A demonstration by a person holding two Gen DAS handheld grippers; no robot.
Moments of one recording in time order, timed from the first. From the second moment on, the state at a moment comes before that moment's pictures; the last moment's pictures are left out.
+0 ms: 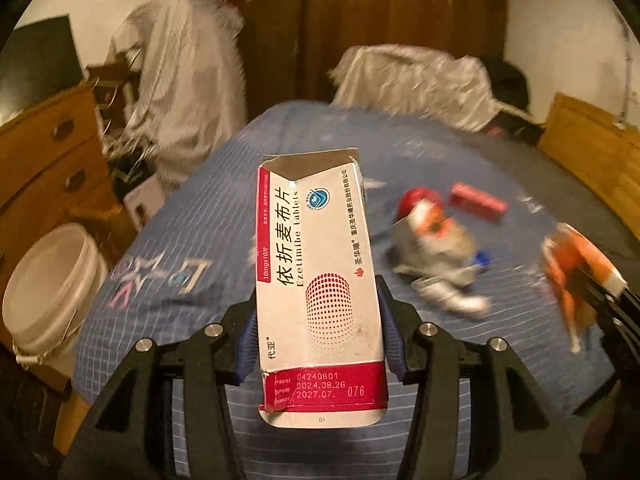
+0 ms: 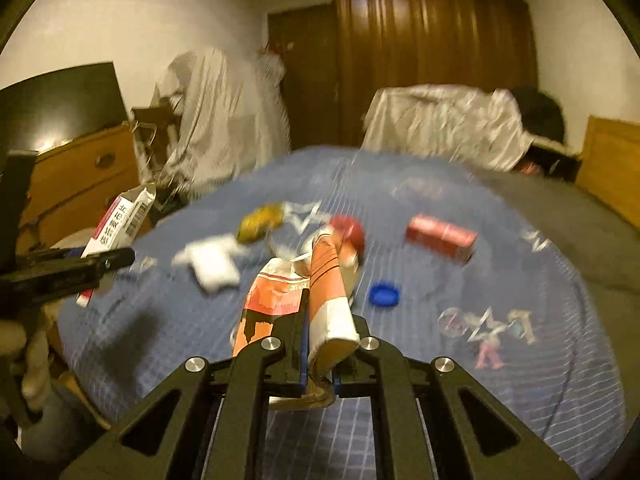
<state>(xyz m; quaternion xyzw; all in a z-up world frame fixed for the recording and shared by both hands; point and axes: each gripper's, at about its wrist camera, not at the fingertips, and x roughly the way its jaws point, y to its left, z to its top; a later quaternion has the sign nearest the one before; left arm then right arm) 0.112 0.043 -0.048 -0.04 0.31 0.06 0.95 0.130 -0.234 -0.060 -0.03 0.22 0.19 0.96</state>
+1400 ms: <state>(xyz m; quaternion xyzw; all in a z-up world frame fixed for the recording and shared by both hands) 0.080 0.131 0.035 -0.05 0.22 0.14 0.96 0.125 -0.104 0.050 -0.05 0.14 0.27 0.95</state>
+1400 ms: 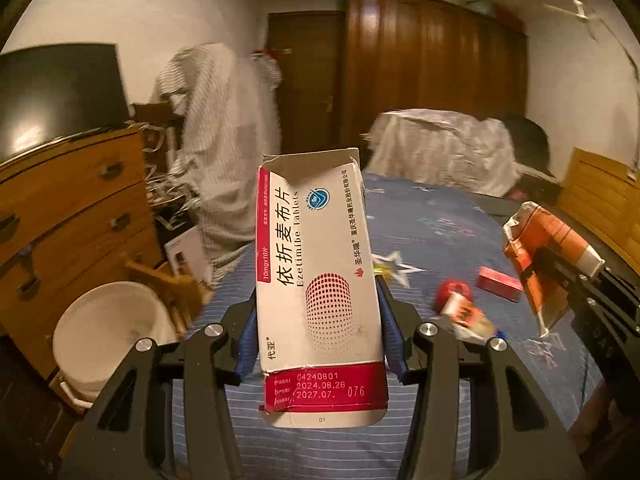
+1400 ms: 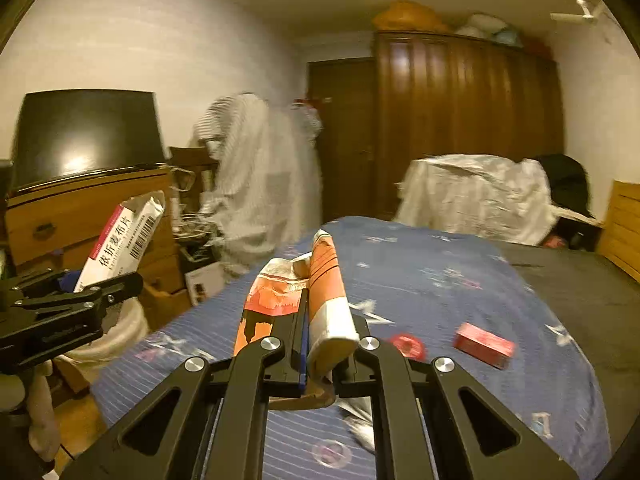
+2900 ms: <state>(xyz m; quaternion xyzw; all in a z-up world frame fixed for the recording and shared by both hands) 0.033 0.498 -0.082 -0.24 0.41 0.27 0.84 0.173 0.434 -0.041 -0.24 0.40 0.50 0.73</state>
